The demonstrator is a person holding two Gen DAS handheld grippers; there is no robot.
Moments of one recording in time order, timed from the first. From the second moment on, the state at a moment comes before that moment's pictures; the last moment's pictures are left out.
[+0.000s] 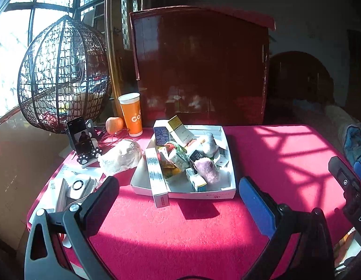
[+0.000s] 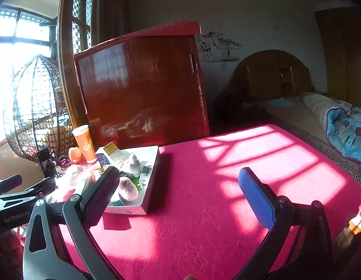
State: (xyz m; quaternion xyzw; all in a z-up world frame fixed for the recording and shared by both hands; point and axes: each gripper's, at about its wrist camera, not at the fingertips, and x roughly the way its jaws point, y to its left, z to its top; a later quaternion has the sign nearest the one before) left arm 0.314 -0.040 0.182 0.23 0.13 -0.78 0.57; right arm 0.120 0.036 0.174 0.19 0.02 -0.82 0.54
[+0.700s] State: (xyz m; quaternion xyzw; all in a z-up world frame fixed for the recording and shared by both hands) left arm 0.321 -0.043 0.170 0.24 0.15 -0.76 0.59; right arm 0.127 0.040 0.172 0.19 0.03 -0.82 0.54
